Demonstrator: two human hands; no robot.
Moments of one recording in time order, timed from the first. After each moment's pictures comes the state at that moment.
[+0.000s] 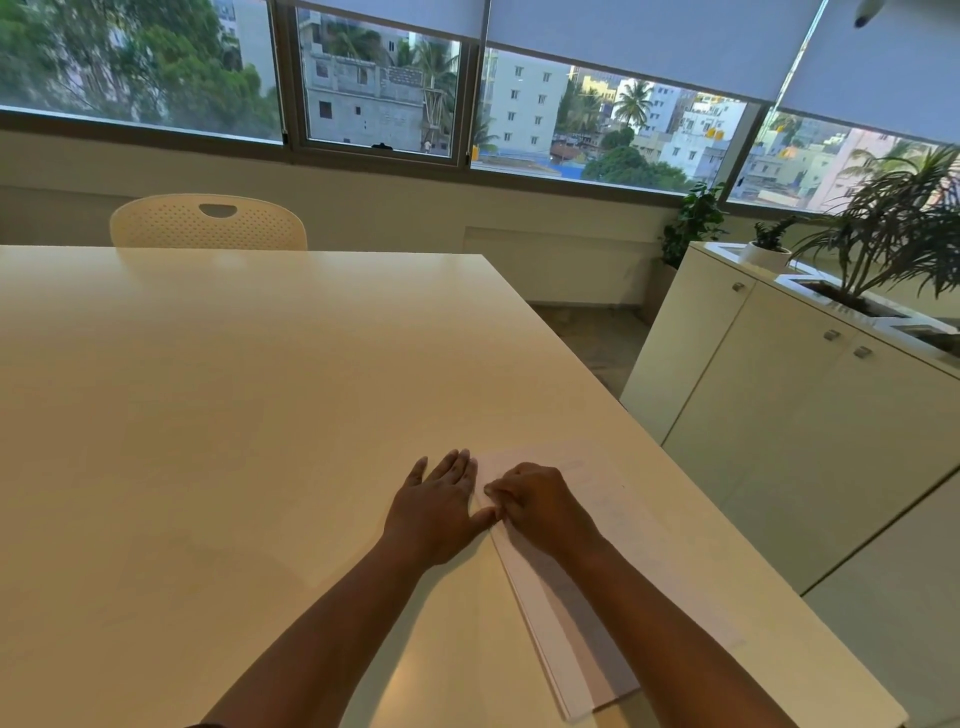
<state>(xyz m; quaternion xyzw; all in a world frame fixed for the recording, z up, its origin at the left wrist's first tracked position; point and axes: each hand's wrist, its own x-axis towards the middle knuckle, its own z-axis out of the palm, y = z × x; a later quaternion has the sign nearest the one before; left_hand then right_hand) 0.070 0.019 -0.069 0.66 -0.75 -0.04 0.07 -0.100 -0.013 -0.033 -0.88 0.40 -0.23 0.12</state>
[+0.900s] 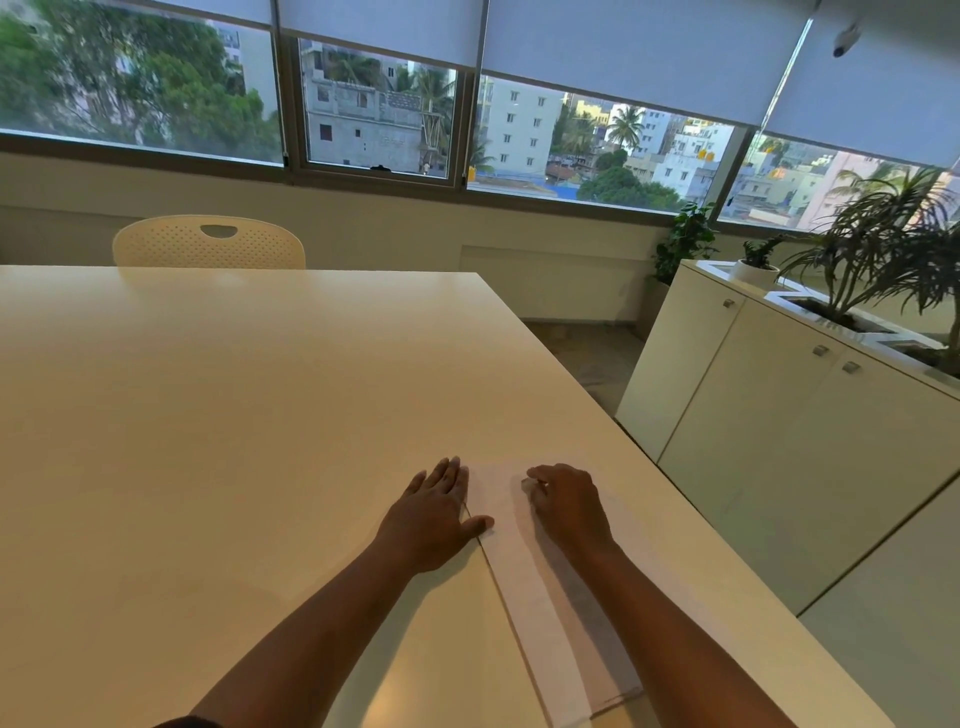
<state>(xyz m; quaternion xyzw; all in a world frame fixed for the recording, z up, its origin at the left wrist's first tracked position) 0.071 0.015 -0.059 0.65 -0.75 -0.09 0.08 -0.128 -0.025 -0.023 -0.78 0.56 -0.27 0.10</state>
